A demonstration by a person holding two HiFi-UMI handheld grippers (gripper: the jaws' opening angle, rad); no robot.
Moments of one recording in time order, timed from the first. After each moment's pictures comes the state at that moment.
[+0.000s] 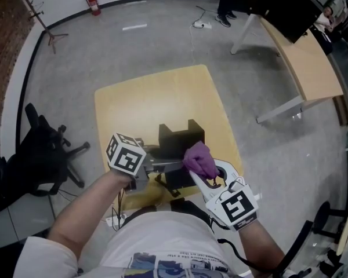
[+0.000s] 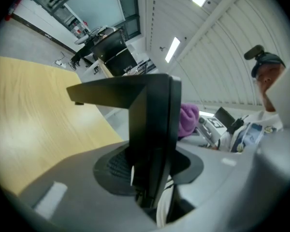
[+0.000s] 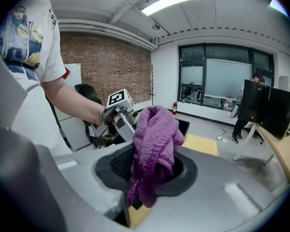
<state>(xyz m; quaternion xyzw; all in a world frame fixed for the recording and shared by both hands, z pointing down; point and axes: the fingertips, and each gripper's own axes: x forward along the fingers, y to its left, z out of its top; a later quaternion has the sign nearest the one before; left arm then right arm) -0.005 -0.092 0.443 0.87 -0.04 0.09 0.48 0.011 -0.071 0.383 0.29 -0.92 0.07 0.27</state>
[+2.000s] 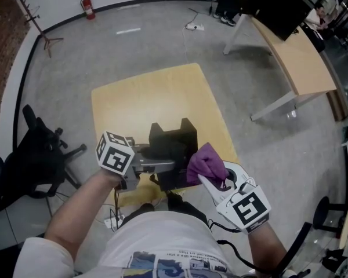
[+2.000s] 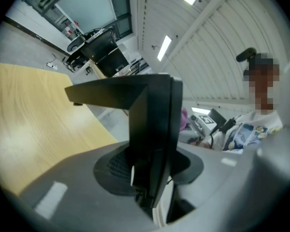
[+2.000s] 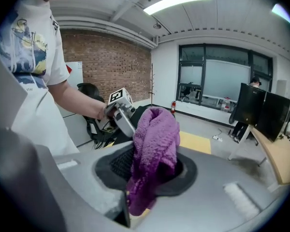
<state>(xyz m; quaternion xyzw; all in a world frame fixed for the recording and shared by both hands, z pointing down) -0.012 -0.068 0.421 0.89 -0.01 0.08 0.45 0.041 -0.041 0.358 0.29 -0.91 0.06 0.28</state>
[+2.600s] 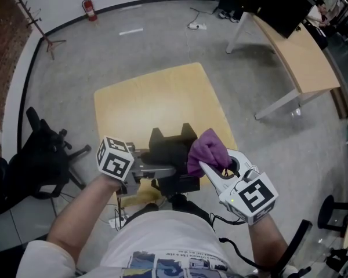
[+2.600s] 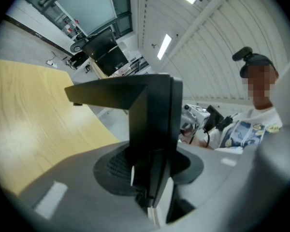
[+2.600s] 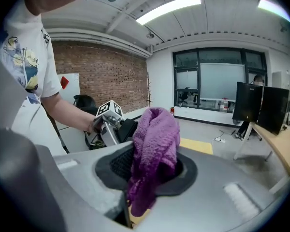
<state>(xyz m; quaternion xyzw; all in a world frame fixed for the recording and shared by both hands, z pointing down) -0.017 -0.052 0.421 0.89 0.00 0.09 0.45 0.036 -0.071 0.342 0.31 -0.92 0.07 0.22</state>
